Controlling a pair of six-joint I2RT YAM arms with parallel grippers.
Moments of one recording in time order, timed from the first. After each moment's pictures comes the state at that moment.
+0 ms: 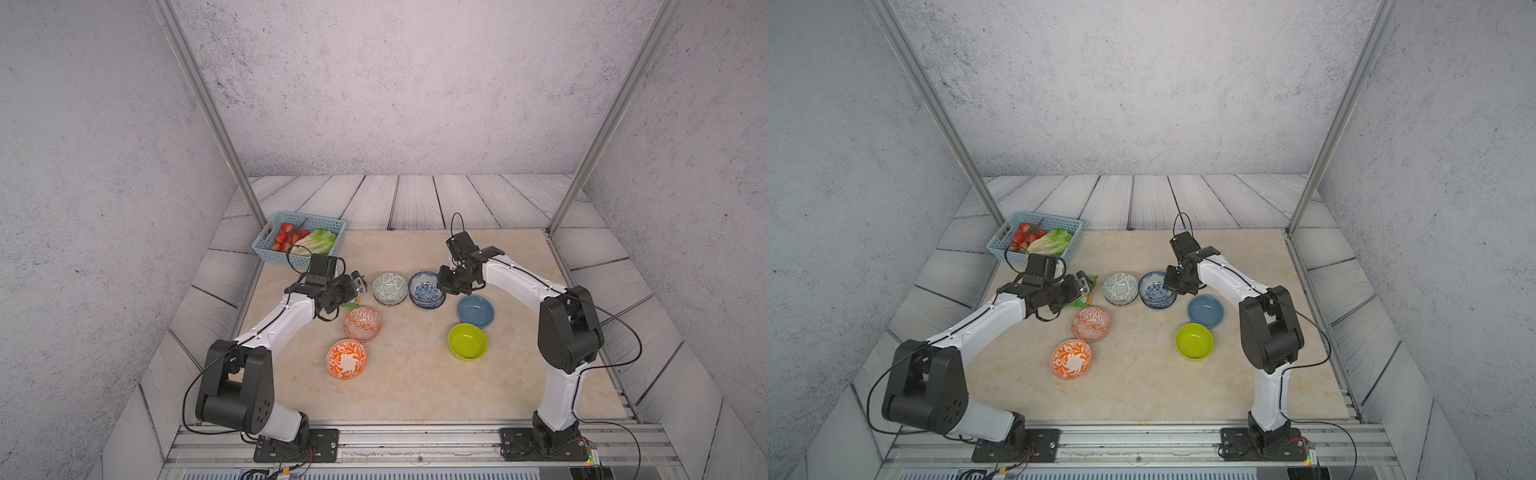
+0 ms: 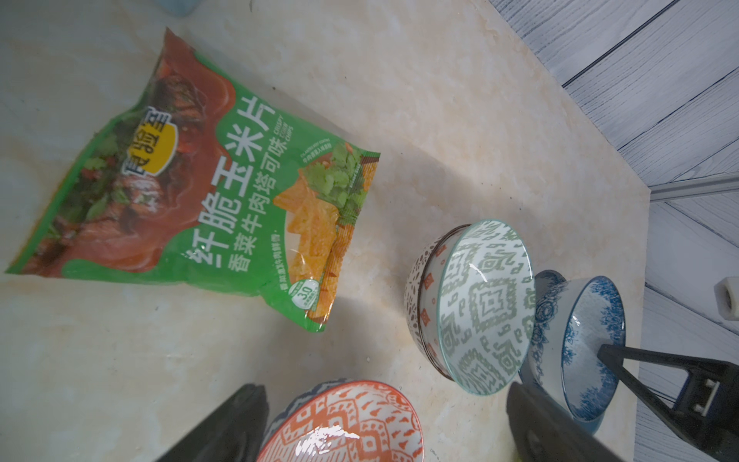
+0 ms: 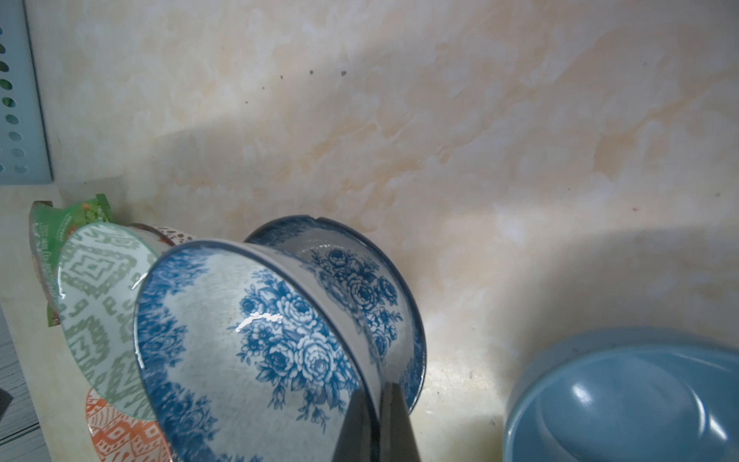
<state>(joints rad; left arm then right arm) -0.24 1.48 0.98 -0.37 0.22 -0.67 0.45 1.92 1.53 -0.76 -0.17 0.62</state>
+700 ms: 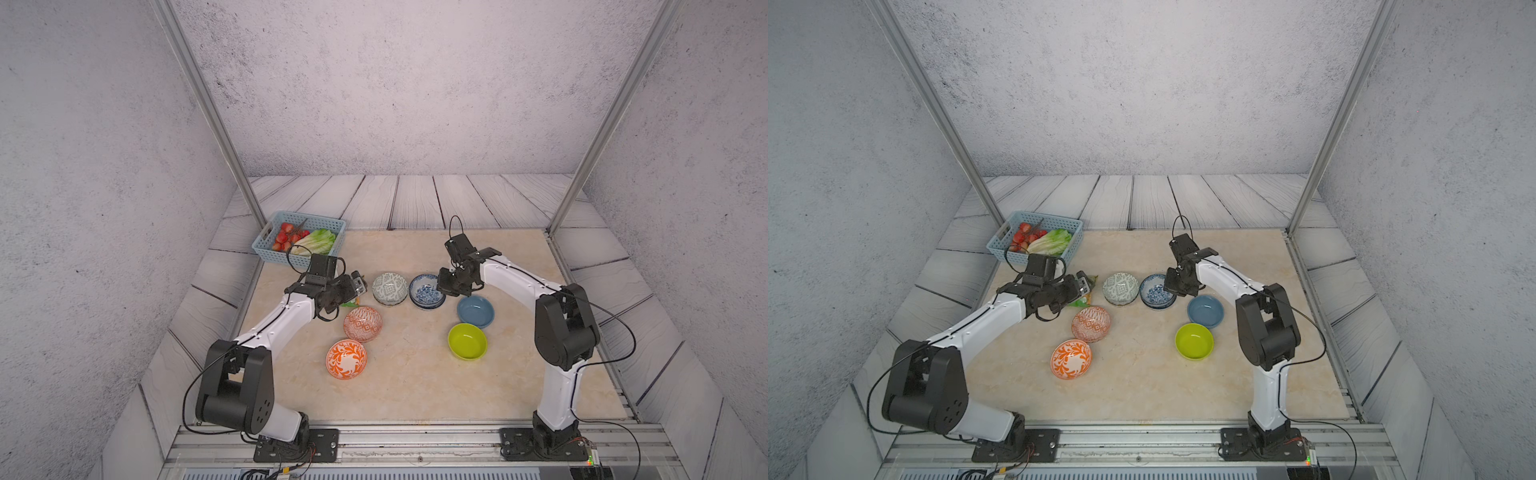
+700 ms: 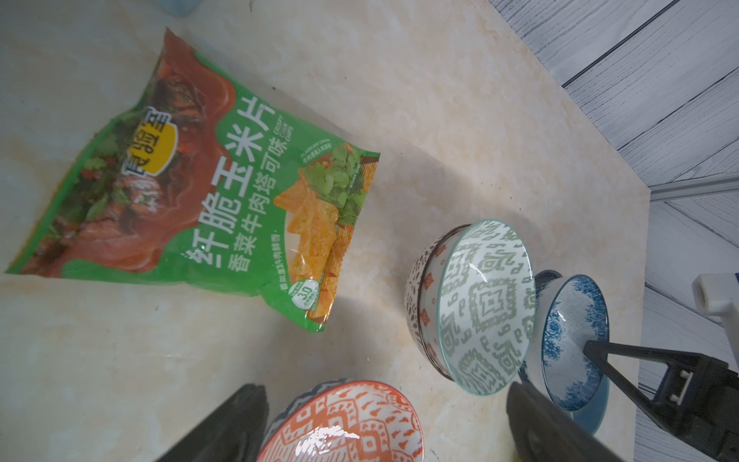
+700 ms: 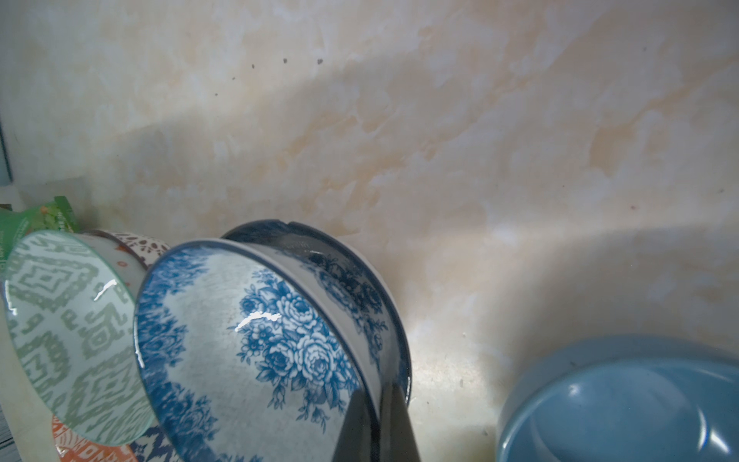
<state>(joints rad) -0.24 1.48 0.98 -0.37 0.22 -0.67 0.46 1.94 1.53 -0.77 -0.15 0.62</state>
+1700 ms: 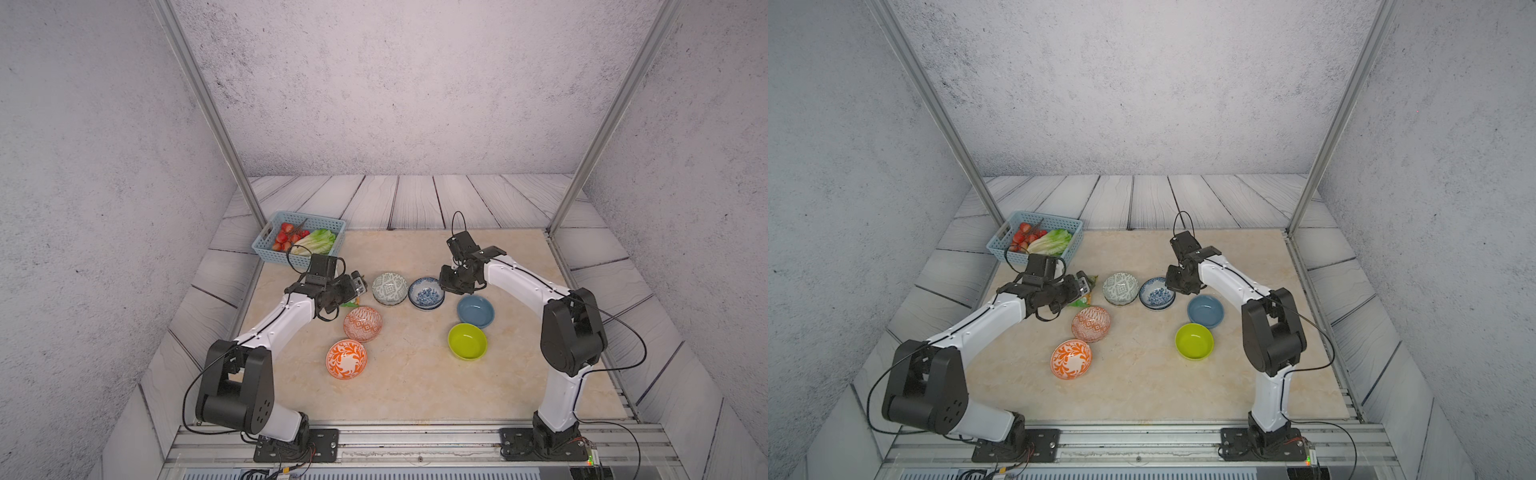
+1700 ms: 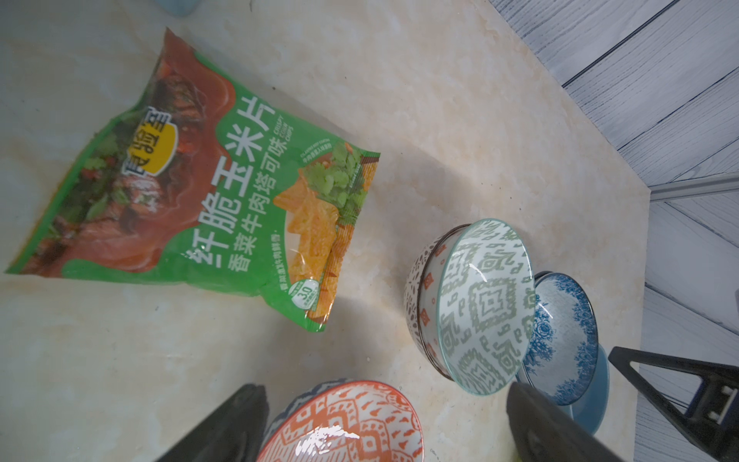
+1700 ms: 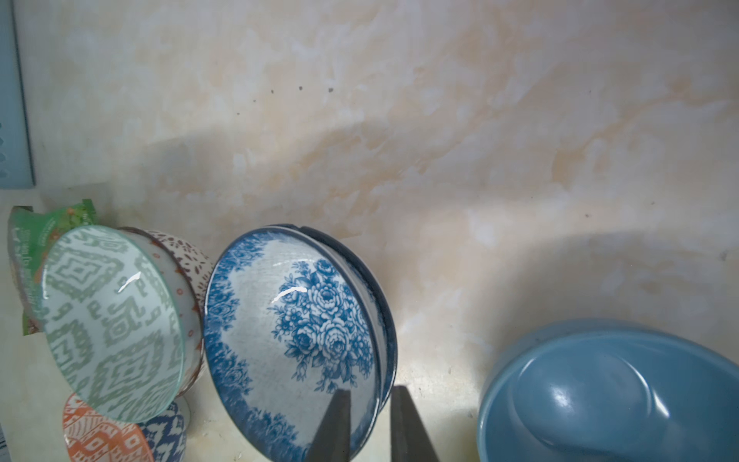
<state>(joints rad) -0.24 1.48 0.98 -0.37 0.22 -0.67 0.46 1.89 1.53 -0.77 -0.11 0.61</state>
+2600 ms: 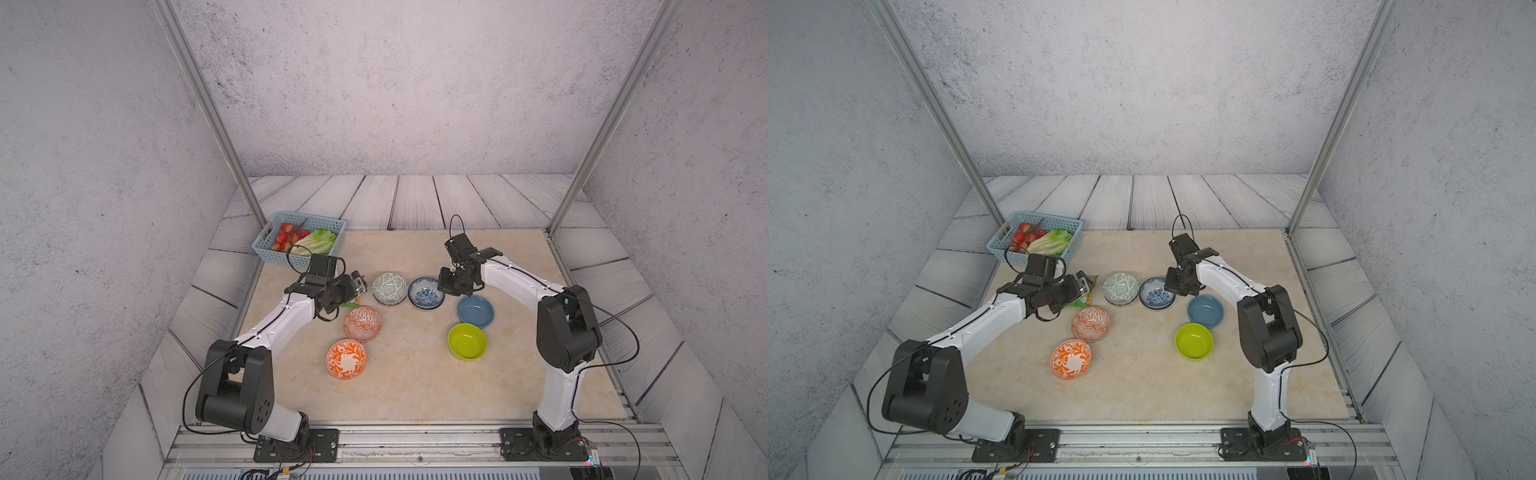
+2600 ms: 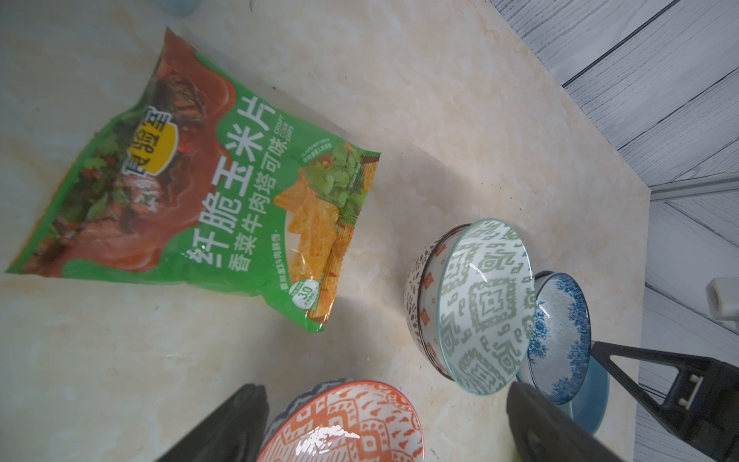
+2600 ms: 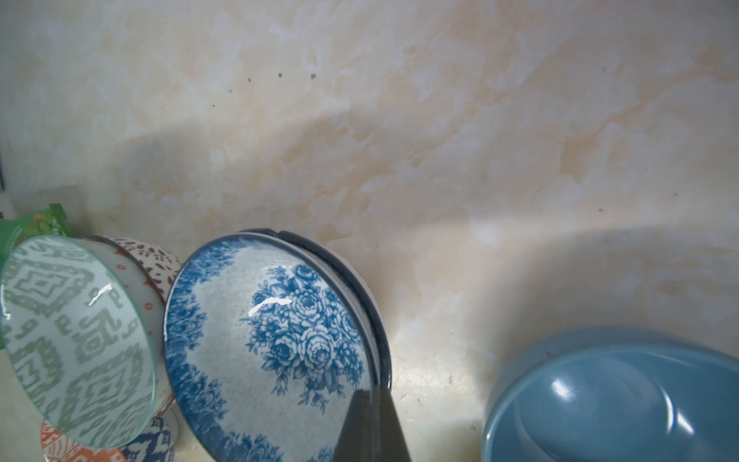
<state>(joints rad) -0.24 1.48 0.98 -0.37 0.22 -0.67 0.46 1.93 1.53 -0.77 -0.11 0.62</state>
